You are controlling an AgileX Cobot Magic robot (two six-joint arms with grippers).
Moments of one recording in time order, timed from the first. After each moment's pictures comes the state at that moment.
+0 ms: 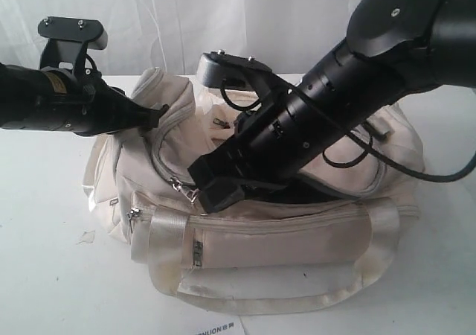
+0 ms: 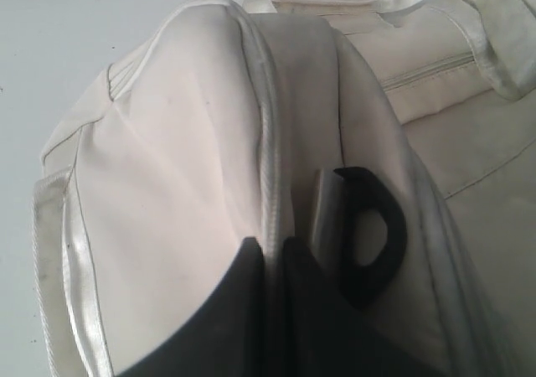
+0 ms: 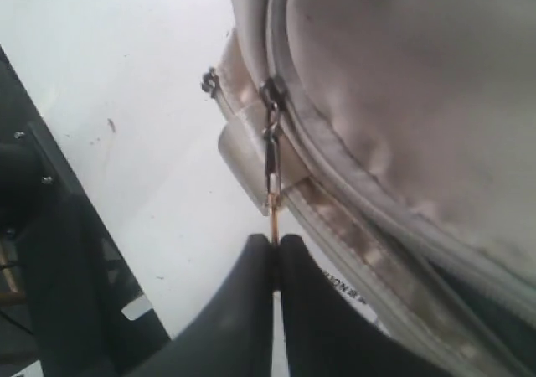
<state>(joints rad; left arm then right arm) -0.32 1.47 -0.91 -0.07 0.13 -0.05 0.58 1.57 -1.17 0.73 0.95 -0.52</state>
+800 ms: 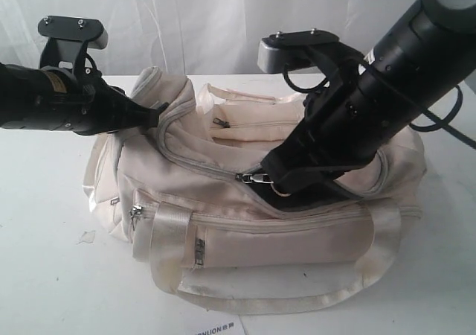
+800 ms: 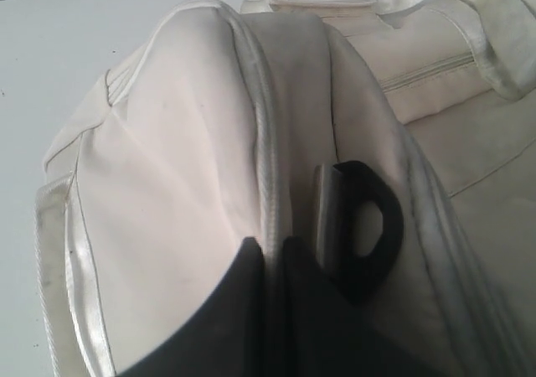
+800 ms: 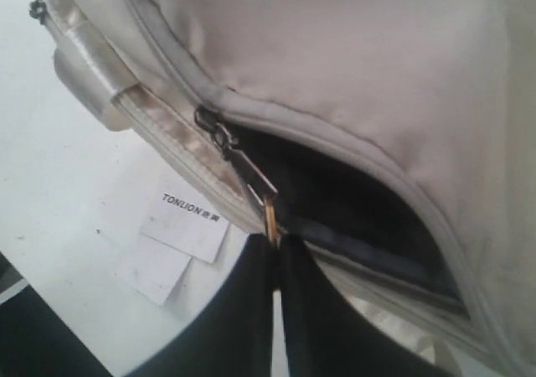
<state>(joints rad) -0.32 1.47 -0.91 -0.07 0.13 -0.04 0.51 1.42 -1.17 0.35 1.02 -0.32</state>
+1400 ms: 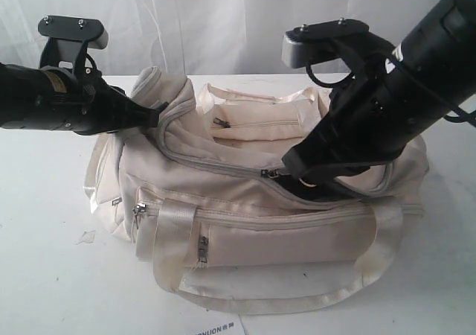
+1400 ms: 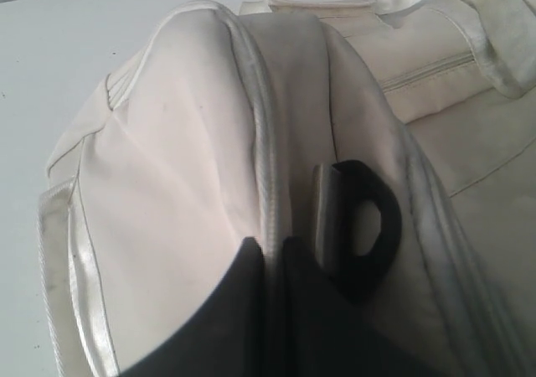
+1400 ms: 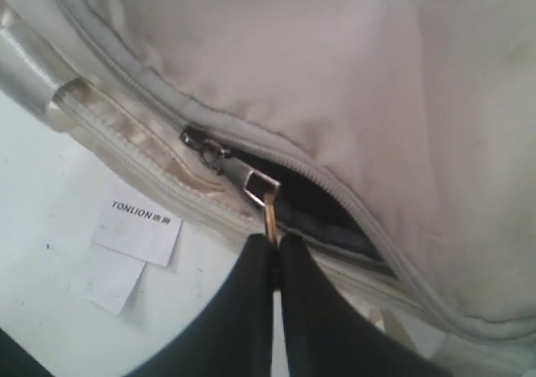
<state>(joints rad) -0.32 1.47 -0.91 -0.07 0.12 -0.04 0.51 1.36 -1.14 0.23 1.00 -0.21</state>
